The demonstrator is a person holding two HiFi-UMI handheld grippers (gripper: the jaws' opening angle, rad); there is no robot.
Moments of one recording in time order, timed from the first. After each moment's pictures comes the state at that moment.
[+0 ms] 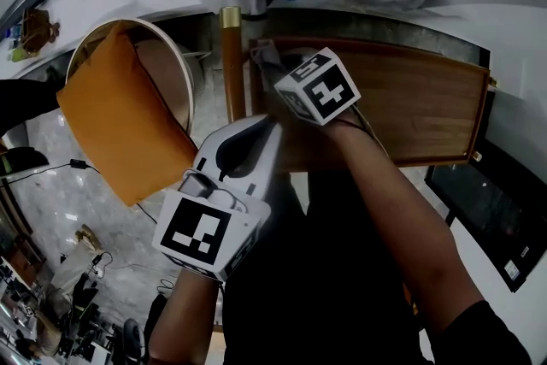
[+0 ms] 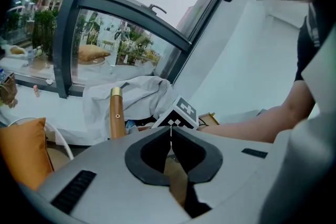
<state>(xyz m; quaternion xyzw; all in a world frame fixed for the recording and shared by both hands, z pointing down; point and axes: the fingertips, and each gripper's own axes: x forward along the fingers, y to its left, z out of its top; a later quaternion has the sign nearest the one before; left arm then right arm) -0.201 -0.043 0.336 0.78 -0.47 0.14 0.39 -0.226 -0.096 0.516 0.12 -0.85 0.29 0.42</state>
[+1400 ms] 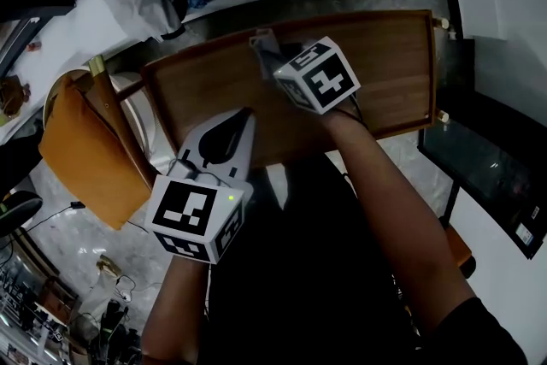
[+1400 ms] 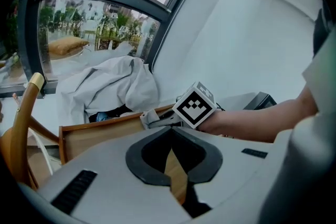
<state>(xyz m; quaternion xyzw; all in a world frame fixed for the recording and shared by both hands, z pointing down) -0.037 -0.067 0.367 0.80 -0.41 0.22 0.39 -0.011 -0.142 0.513 0.23 -0.83 0.31 0.40</state>
